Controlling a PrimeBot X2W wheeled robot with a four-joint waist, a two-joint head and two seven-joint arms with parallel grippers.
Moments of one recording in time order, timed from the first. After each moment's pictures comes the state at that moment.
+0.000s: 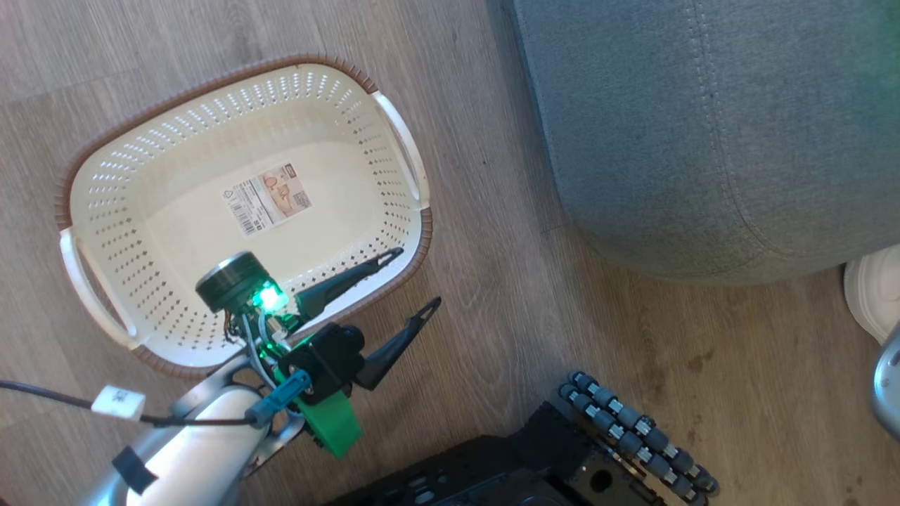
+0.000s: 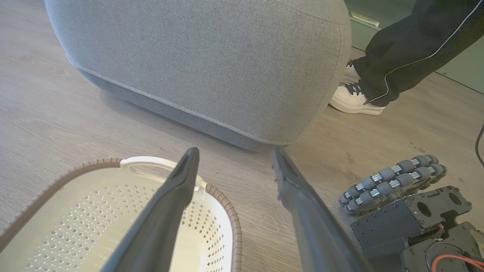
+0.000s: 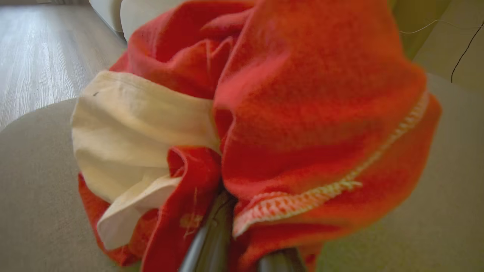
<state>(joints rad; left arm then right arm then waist) -0.42 0.44 -0.73 0.07 -0.11 -0.13 -0.26 -1.11 -0.19 -0.57 0.94 0.00 0.13 -0.26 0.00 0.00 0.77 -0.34</state>
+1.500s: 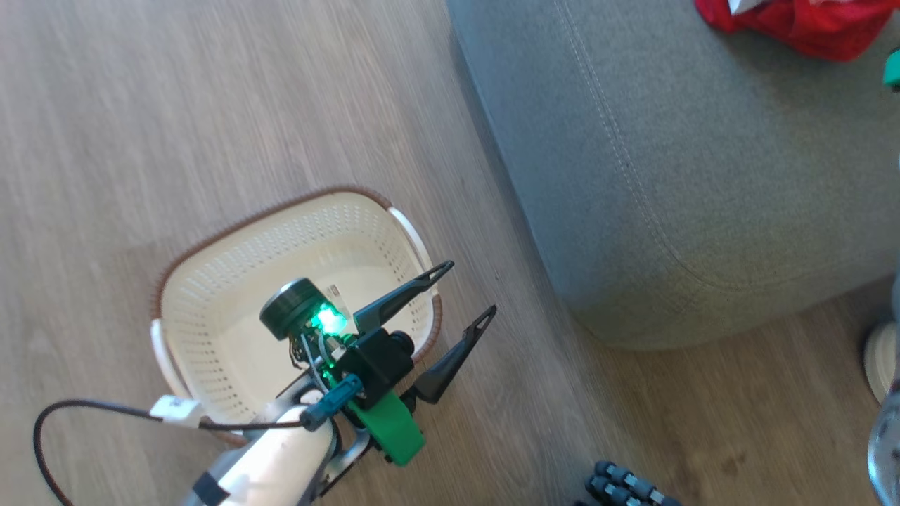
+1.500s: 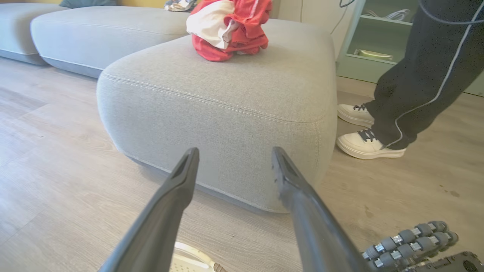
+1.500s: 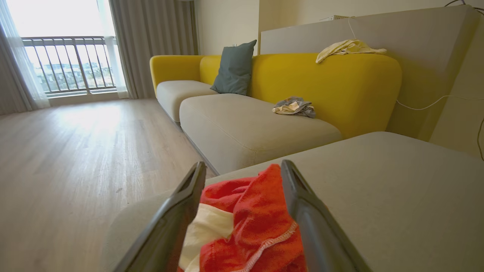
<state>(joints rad) -0.34 0.23 -0.67 0.13 -0.11 -0.13 -0.26 -0.94 -0.24 -0.28 0.75 0.19 0.13 -0.26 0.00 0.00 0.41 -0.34</state>
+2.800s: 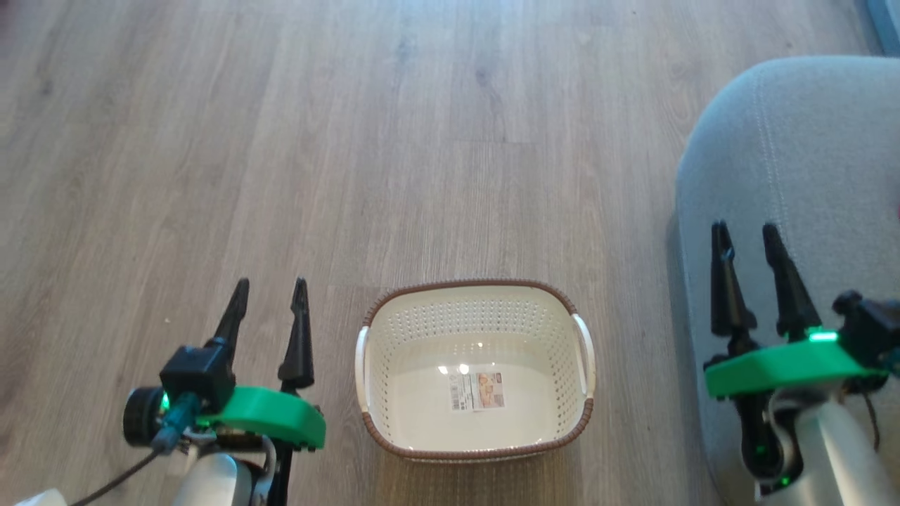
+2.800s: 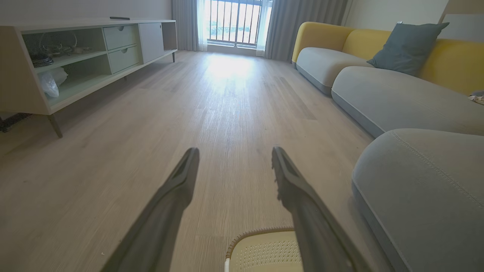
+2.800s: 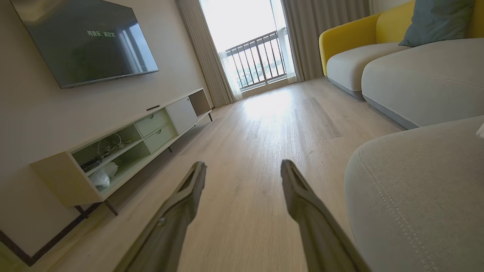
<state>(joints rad) -0.07 0.05 -0.16 0.12 -0.23 0.10 -0.26 -0.14 -0.10 0.01 0.15 0.45 0.13 -0.26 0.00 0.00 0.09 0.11</state>
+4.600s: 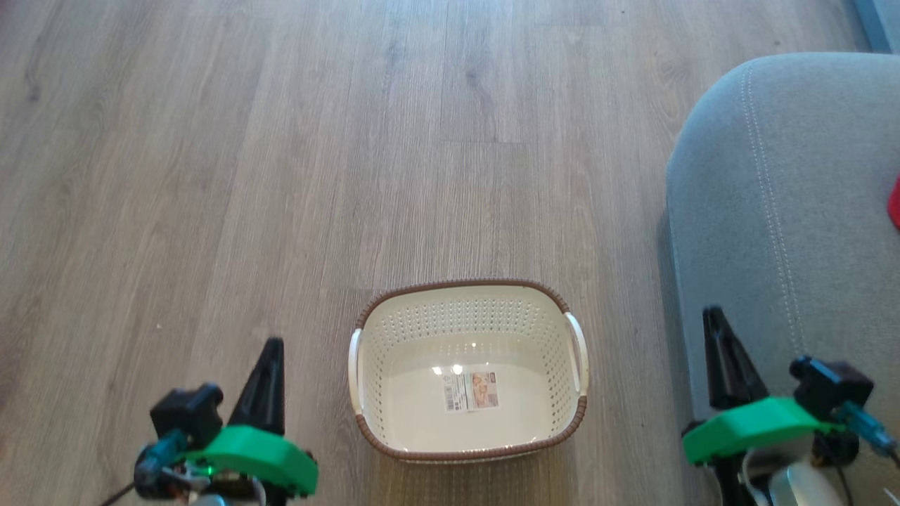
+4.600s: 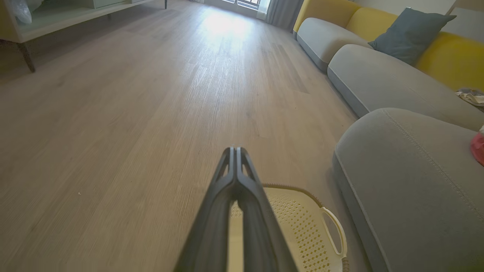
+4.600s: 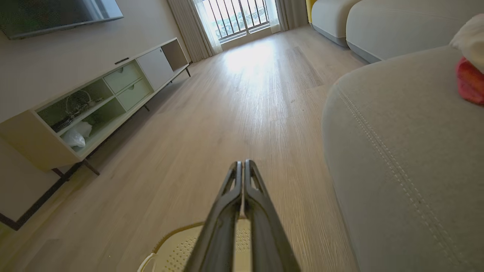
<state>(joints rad) 0.00 0.05 -0.13 0.25 -0.36 0.00 -0.25 -0.02 -0.05 0.01 0.27 0.39 0.13 -0.25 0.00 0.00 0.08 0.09</state>
